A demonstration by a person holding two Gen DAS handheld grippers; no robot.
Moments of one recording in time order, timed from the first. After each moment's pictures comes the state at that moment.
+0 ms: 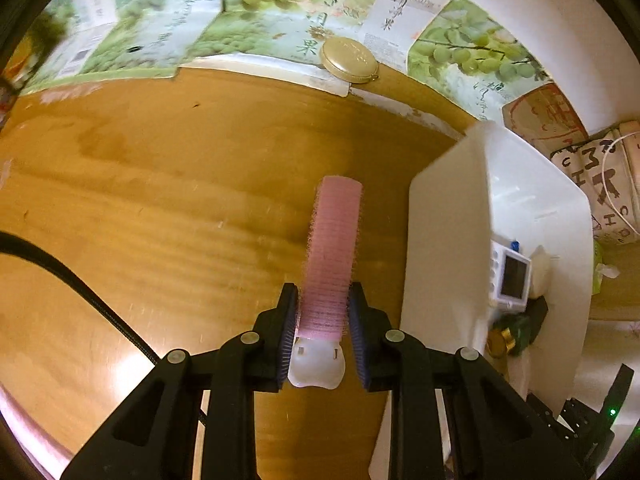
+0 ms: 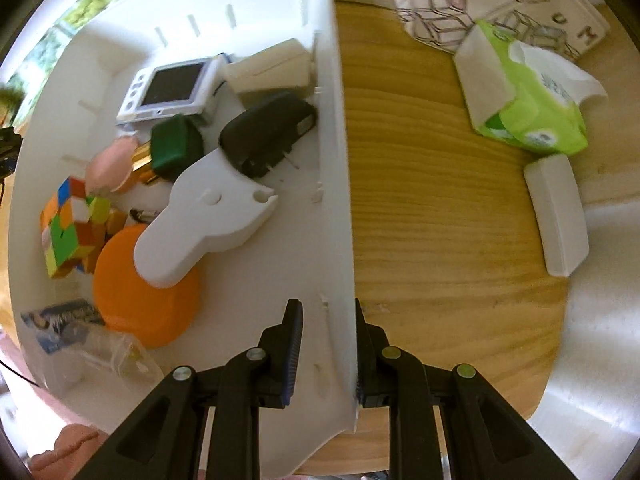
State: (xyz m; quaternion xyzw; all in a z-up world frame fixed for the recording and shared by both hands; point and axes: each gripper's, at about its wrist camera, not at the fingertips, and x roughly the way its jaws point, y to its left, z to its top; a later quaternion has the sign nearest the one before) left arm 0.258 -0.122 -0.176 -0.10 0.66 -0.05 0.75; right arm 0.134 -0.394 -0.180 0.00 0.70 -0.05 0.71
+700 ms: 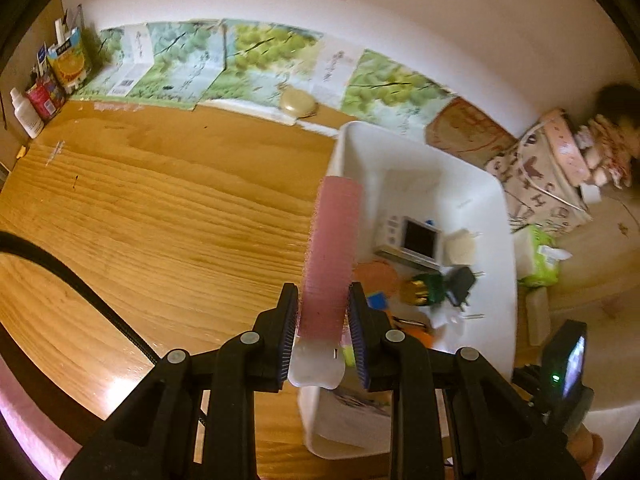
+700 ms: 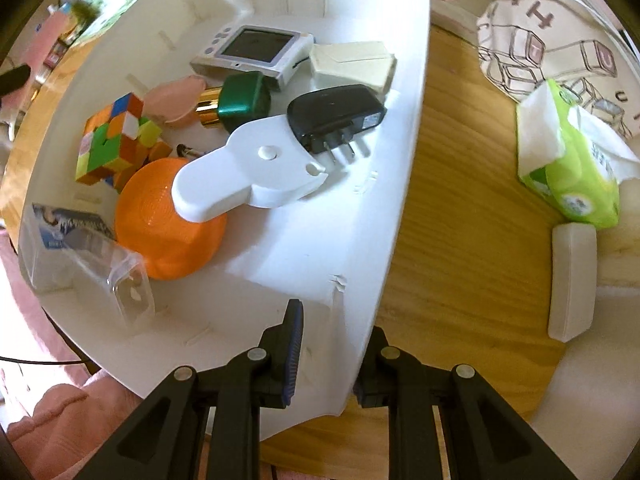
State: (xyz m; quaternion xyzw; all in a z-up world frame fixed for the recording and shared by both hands) left arm 0.169 -0.157 -0.076 -0.12 0.57 -0.05 0.81; right arm 0.128 -0.380 -0.197 -0.08 0.69 0.07 0.72
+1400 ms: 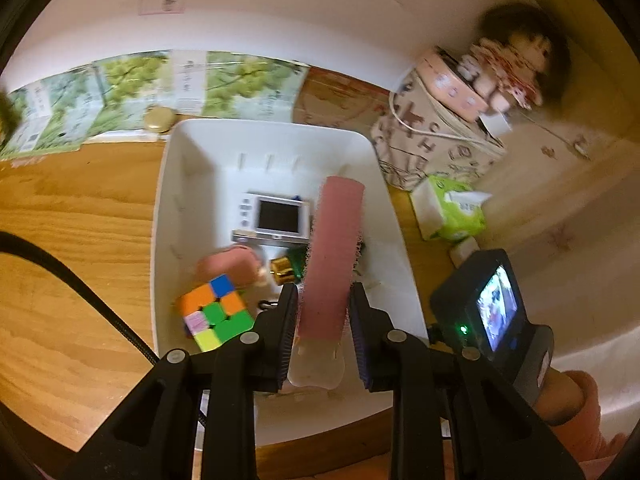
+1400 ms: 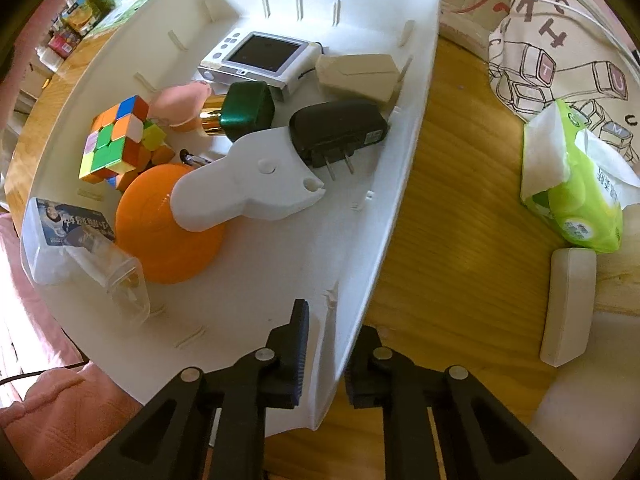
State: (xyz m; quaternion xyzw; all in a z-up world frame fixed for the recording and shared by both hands) left arm 0.143 -0.259 -0.062 -0.08 0.54 -0.20 0.81; right arm 0.130 -0.379 -0.206 -0.09 0.68 0.09 0.72
